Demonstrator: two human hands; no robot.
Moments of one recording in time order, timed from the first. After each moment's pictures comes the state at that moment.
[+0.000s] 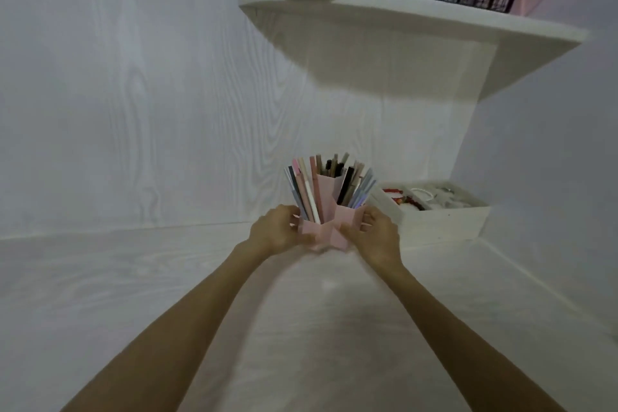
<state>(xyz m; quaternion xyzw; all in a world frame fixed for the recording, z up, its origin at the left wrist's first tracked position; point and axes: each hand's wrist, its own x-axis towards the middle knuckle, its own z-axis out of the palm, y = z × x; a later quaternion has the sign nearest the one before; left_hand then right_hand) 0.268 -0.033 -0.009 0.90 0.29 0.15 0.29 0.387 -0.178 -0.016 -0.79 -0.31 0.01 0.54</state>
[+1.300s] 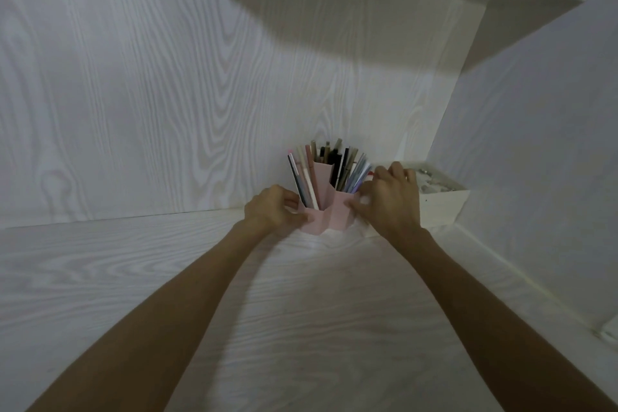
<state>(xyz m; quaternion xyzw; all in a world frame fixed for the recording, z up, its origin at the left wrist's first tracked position) 0.355 -0.031 -0.024 0.90 0.26 0.16 0.30 0.483 -0.195 0.003 -0.85 -0.40 -0.35 0.07</state>
